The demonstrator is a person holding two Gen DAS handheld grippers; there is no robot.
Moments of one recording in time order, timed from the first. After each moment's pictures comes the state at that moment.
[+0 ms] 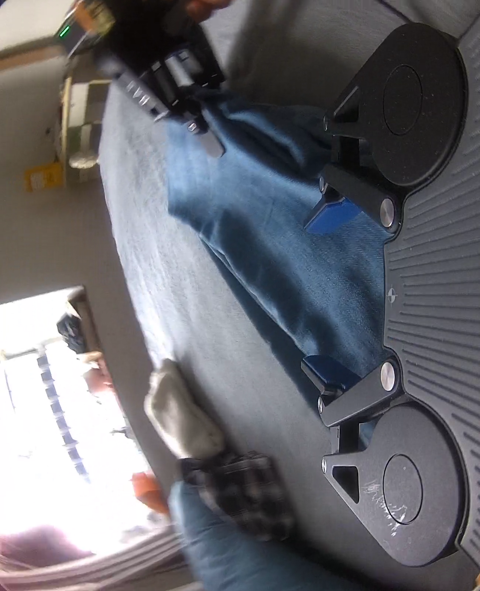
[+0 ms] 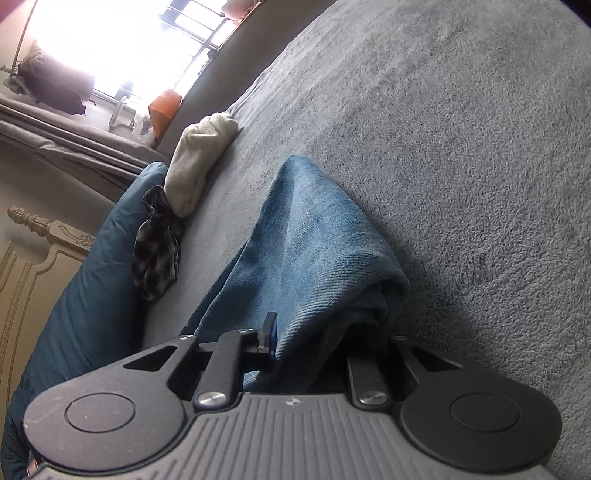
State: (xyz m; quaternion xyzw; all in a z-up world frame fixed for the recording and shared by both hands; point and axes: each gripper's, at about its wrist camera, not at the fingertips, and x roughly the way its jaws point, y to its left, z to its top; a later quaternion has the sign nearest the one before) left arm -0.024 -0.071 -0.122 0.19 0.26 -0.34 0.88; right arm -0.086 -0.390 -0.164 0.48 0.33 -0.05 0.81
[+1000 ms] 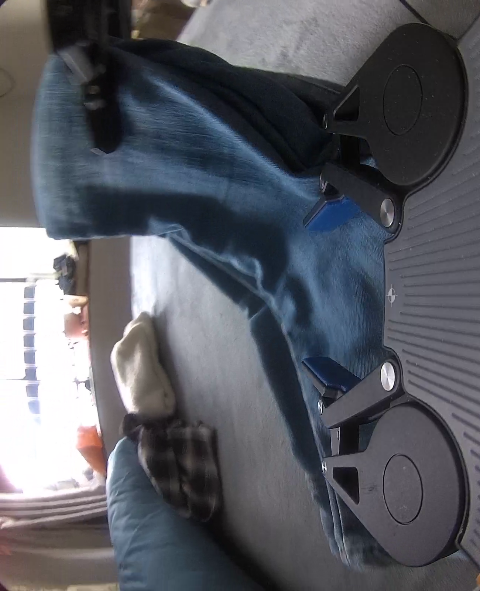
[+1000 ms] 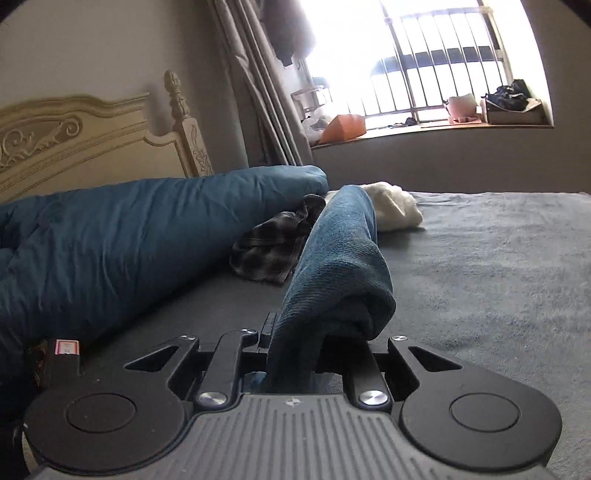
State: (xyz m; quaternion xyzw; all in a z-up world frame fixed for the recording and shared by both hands) left arm -0.022 -0.028 -0.118 0.09 0.27 -0.32 0.91; right arm -0.070 -0.269 -0.038 0.13 0.23 0.09 0.96
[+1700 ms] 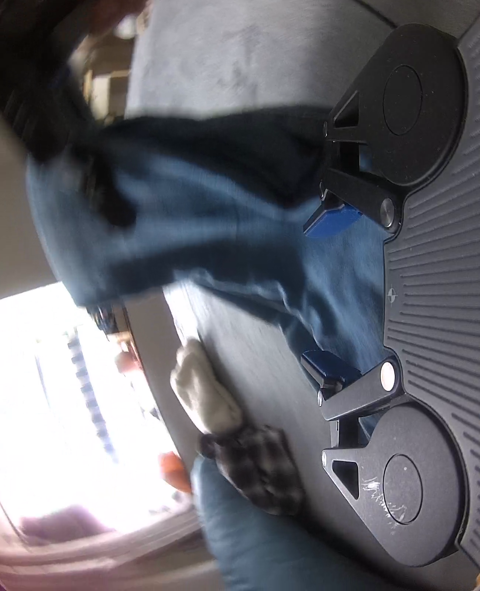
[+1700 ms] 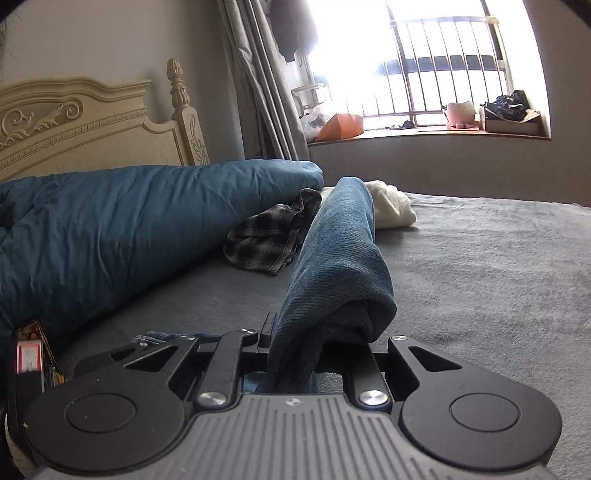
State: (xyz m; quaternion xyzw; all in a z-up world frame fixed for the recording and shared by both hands) left arm -0.046 -0.041 -0.120 0.19 0.18 -0.33 0.91; right arm -0.084 -0.260 -0.043 0.10 0.23 0.07 0.96
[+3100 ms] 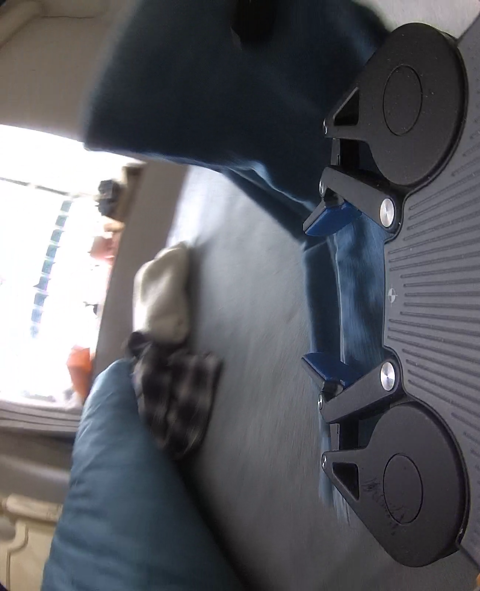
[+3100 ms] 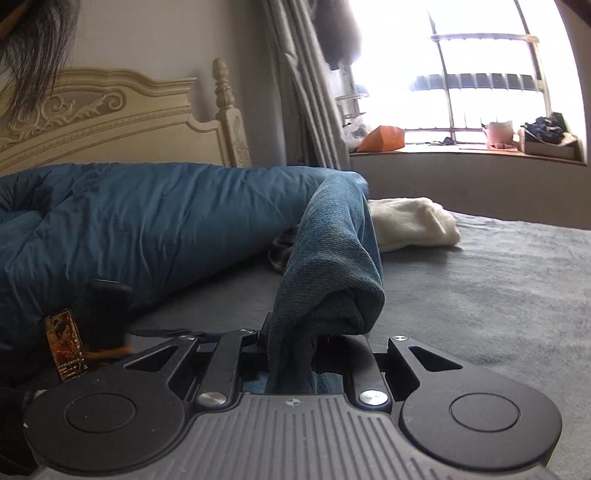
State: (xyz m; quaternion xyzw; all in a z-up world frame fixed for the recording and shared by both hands) left arm -0.002 0.041 -0.089 -0.05 0.27 -0.23 0.93; right arm -0.084 -0.216 -0.029 0.07 0.21 0.14 0.96
